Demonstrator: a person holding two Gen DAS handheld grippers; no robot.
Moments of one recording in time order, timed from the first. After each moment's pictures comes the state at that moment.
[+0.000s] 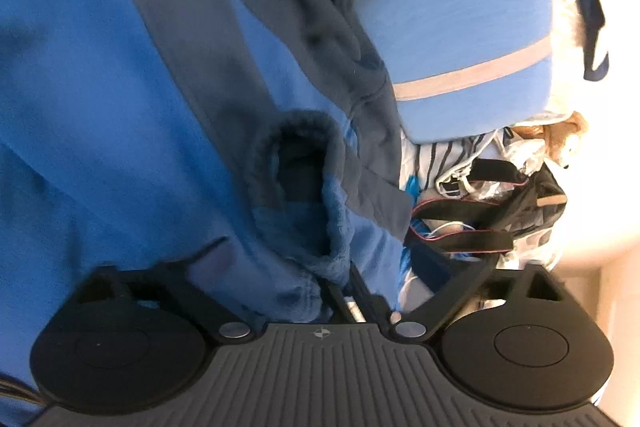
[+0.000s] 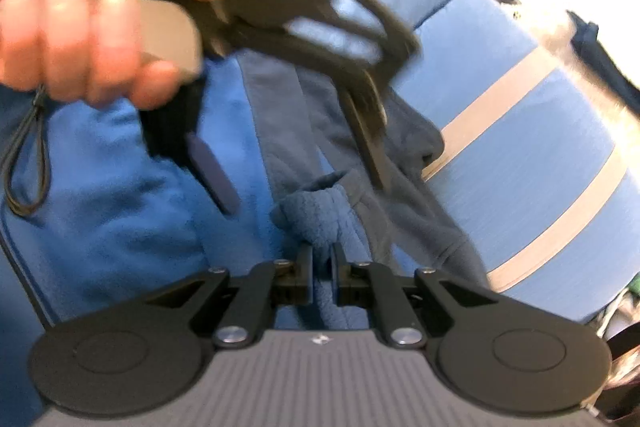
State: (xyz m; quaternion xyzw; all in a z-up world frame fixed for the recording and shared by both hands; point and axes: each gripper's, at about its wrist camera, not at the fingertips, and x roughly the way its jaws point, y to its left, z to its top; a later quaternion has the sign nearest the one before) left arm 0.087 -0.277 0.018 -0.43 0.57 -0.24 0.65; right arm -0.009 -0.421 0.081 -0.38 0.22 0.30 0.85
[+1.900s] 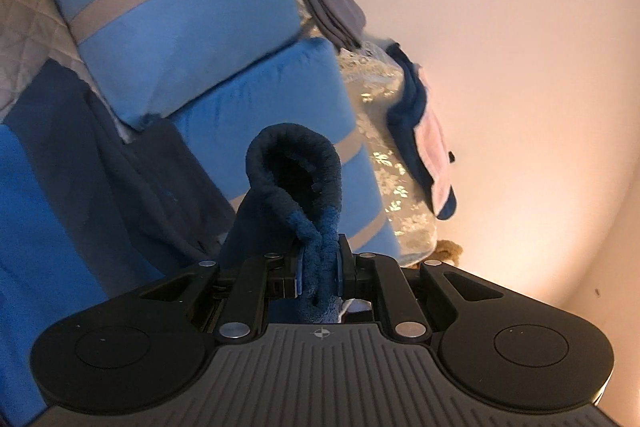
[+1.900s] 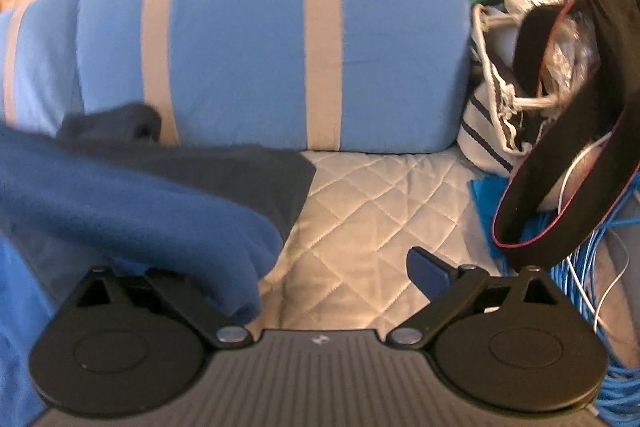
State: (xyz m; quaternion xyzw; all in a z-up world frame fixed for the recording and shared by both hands) left arm 0.085 -0.130 0.186 -0.50 0.31 -0.26 0.77; right arm 0.110 -0.605 0.093 0.01 0.35 0.05 0.94
